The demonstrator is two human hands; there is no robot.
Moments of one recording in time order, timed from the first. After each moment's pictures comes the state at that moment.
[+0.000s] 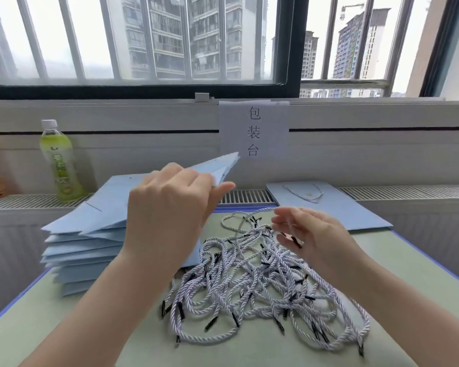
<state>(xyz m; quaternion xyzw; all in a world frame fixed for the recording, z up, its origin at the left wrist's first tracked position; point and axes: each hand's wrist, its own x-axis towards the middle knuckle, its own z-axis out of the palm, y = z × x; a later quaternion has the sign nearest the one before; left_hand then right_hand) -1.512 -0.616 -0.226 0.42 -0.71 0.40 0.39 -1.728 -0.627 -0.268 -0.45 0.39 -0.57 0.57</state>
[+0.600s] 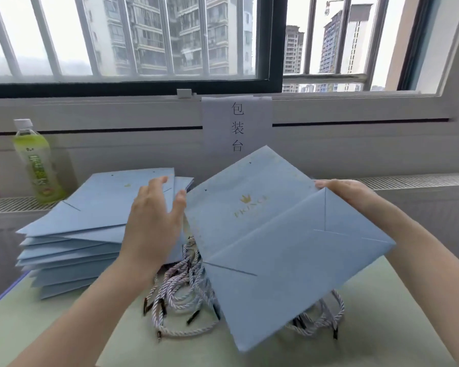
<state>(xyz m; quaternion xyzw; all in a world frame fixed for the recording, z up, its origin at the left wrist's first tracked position) -1.519 -0.640 -0.257 0.60 -0.64 -0.03 0.48 -1.813 -0.636 -0.232 -0.54 0.48 -0.50 0.47</state>
